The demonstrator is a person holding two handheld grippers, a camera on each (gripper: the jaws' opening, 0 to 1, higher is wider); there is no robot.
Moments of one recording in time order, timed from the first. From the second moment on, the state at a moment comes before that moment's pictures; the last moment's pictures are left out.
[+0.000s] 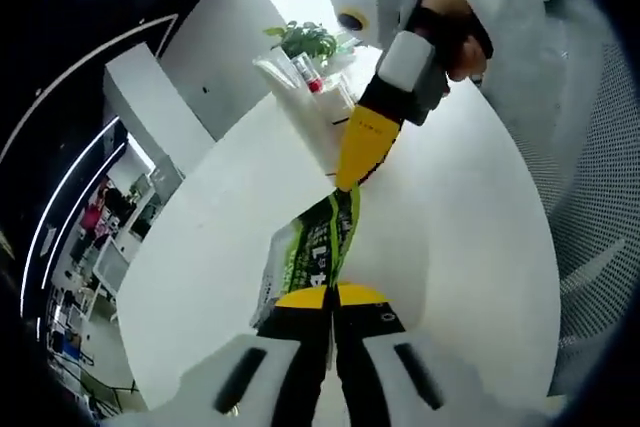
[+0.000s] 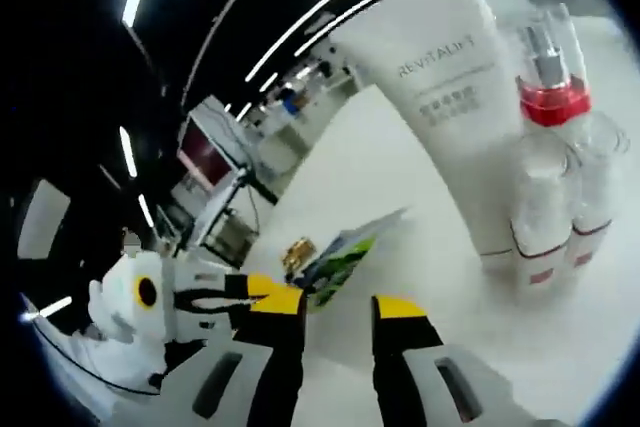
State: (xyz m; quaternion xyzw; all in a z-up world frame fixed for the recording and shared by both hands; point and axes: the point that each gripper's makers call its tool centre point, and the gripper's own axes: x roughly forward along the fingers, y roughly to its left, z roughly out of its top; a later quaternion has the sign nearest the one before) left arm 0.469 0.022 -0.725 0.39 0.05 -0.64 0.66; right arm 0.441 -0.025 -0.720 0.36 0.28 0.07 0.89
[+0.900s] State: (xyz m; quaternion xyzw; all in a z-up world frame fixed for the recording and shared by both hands) left arm 0.438 0.011 -0.705 0.23 0.09 -0.68 0.69; right arm 0.439 -0.027 -0.717 0.41 0.28 0.02 0.87
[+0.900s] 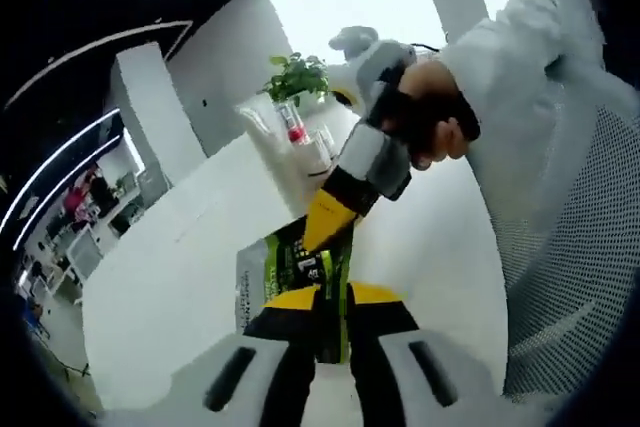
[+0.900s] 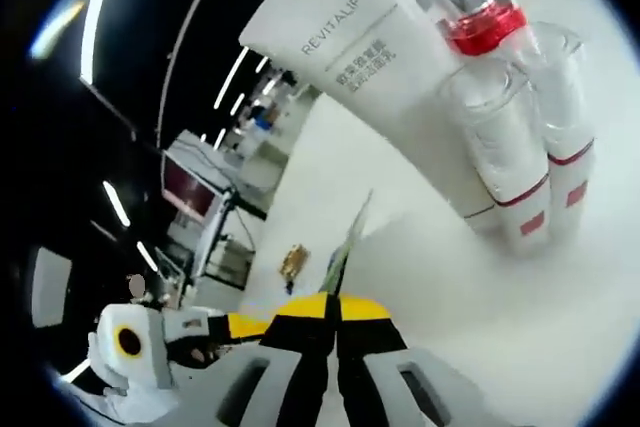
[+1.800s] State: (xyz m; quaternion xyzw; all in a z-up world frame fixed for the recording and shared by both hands) left arm 0.483 0.033 -0.664 -0.16 0.29 -0.65 0.68; right arm 0.414 -0.045 -0.666 0.41 0.22 0.05 0.89
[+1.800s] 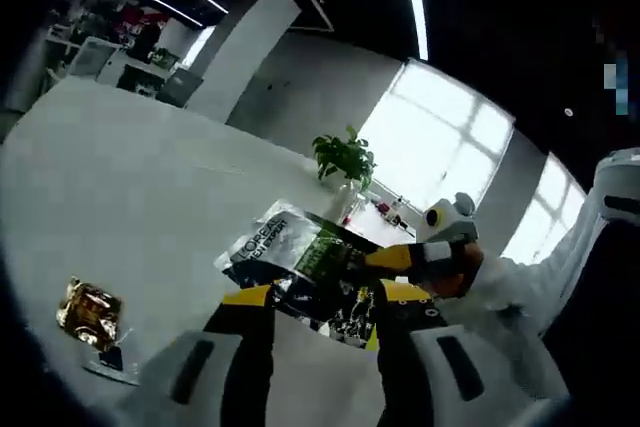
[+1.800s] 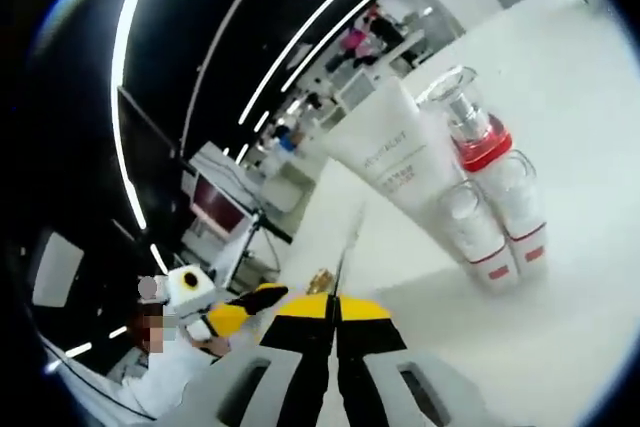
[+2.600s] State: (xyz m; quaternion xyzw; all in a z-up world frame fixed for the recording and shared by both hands) left arm 0.500 -0.002 -0.658 -0.30 0.33 -0.61 0.66; right arm 0.398 -0.034 -0.633 0.43 0.17 0.09 0.88
